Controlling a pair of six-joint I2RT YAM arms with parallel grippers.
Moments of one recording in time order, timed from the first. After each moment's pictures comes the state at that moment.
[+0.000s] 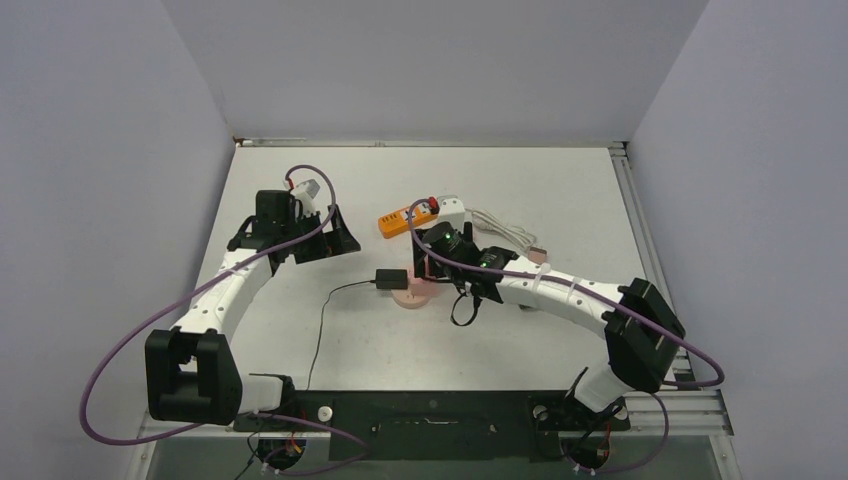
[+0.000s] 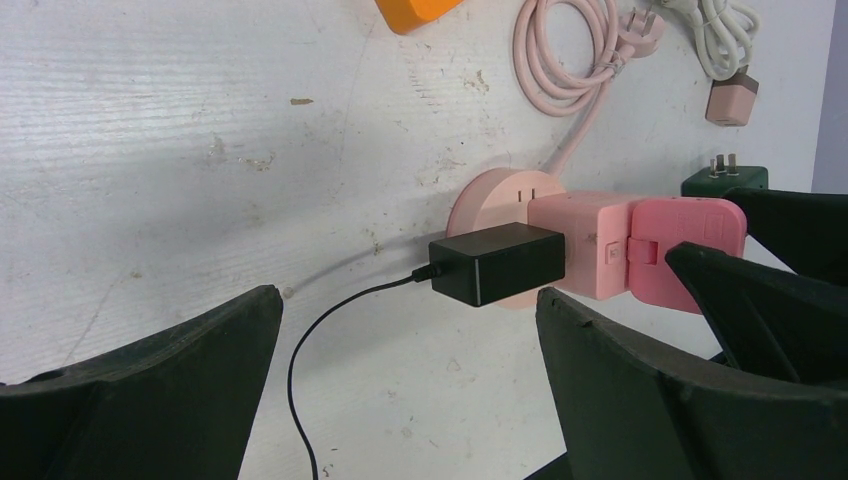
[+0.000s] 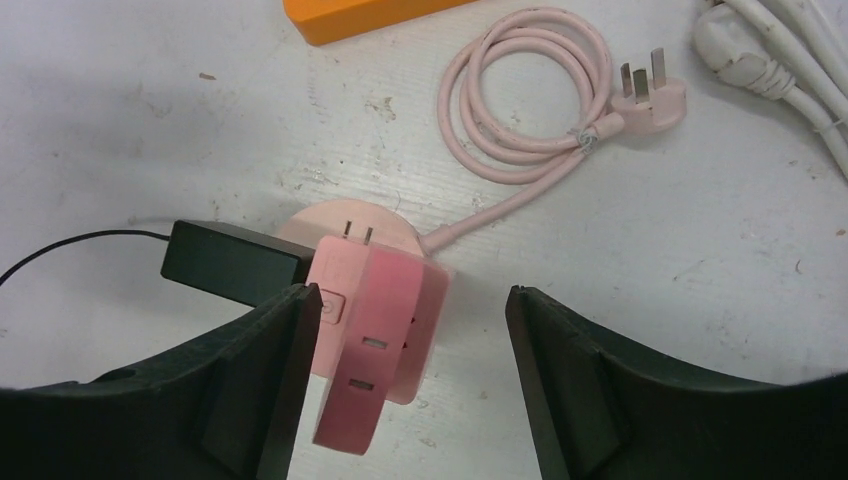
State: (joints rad) left arm -0.09 1.31 0.92 -0.43 0.43 -0.35; right arm 0.93 1.56 1.10 -0.28 0.44 0.52
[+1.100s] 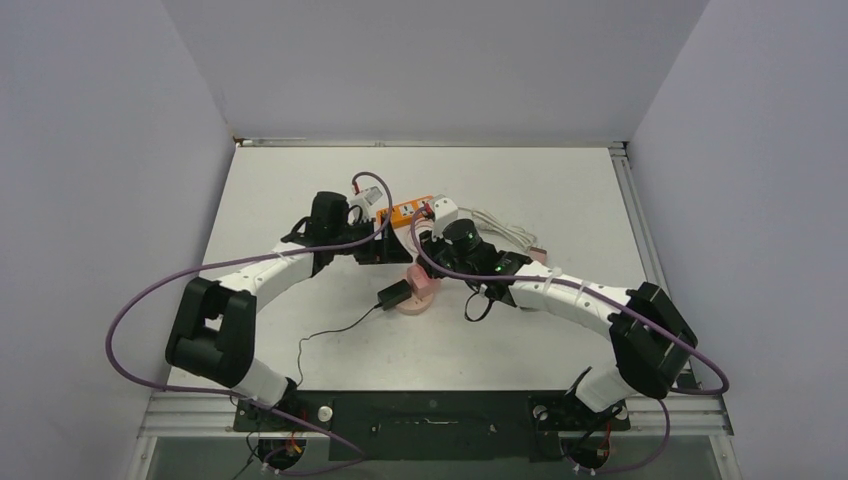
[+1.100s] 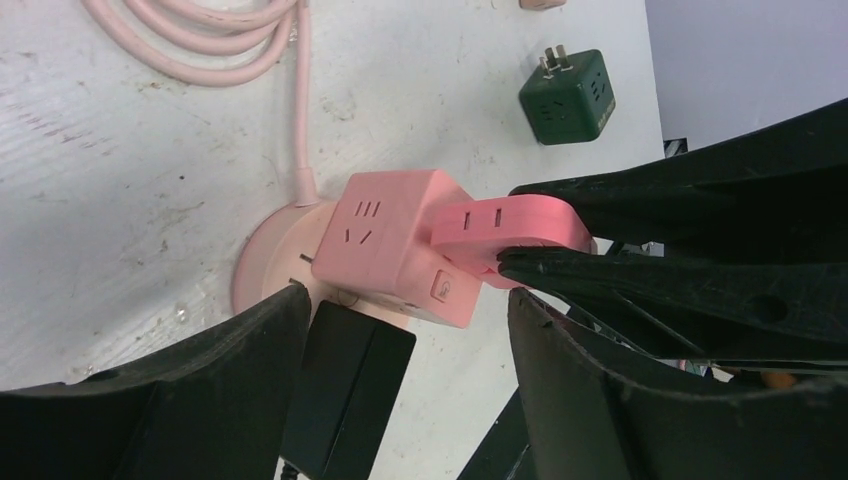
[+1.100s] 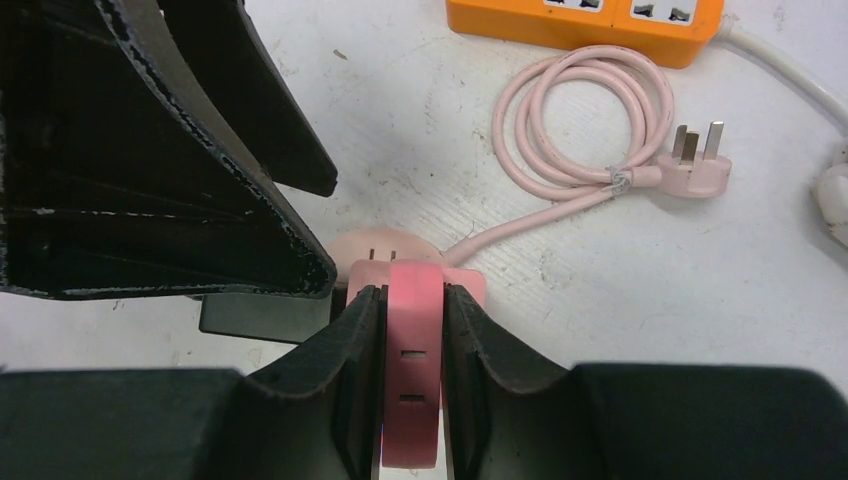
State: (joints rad) left arm -0.35 1.52 0.90 -0.09 0.66 -0.48; right arm 0.82 1.51 0.97 -0.01 0.06 0.23
